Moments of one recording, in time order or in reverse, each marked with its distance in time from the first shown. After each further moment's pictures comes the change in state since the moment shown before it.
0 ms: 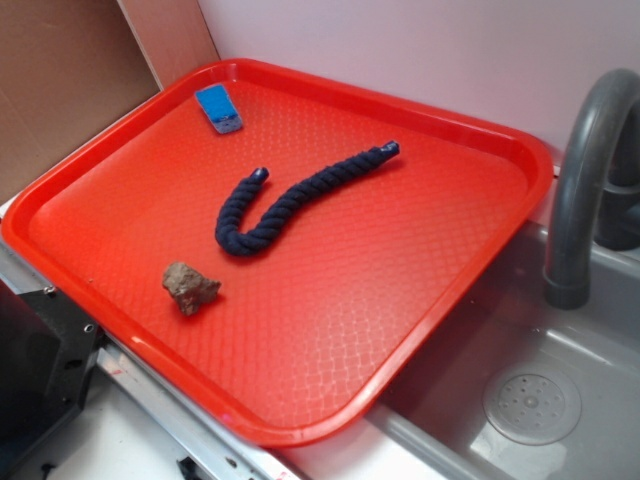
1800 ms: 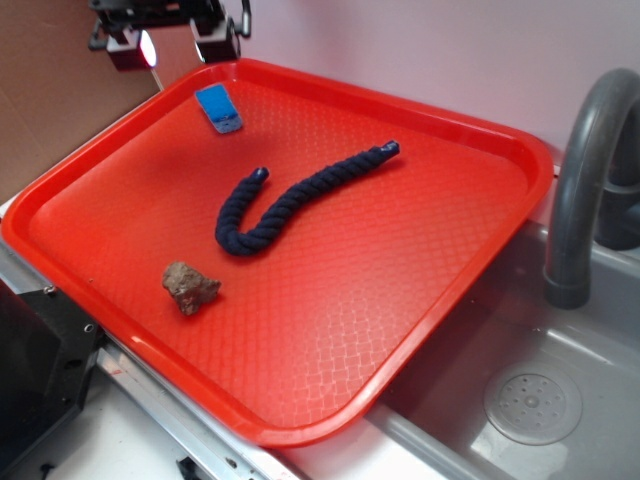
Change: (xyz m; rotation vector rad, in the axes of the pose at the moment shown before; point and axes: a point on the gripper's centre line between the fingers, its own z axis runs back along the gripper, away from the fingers) arm 0.138 0.133 -0.170 0.293 -0.128 0.749
